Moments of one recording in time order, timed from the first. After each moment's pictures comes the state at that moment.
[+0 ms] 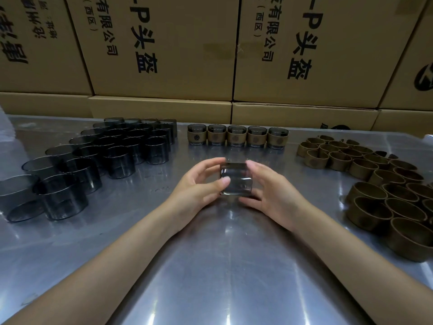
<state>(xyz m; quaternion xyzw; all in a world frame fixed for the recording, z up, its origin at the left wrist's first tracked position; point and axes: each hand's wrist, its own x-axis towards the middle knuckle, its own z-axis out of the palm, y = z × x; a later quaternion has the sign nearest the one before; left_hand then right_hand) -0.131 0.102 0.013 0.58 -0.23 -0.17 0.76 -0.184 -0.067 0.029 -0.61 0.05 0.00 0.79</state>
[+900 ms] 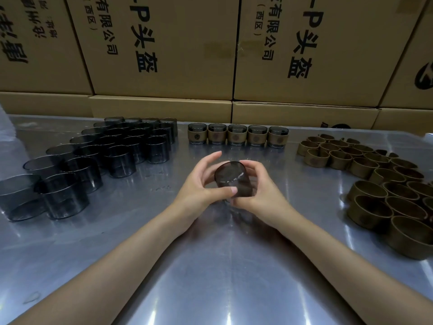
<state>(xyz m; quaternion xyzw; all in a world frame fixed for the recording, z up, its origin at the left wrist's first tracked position) -0.130 0.097 0.006 0.66 -0.26 -0.09 0.70 -0.183 -0.053 0.012 -0.82 -0.01 -0.15 0.56</state>
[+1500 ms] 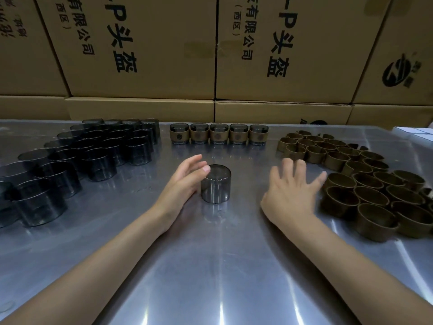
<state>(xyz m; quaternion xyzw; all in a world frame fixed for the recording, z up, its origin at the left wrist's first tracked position) -0.135 0.092 0.015 0.68 -0.22 -0.12 0.69 -0.212 -0.093 0.024 -0.96 0.26 -0.12 -0.07</state>
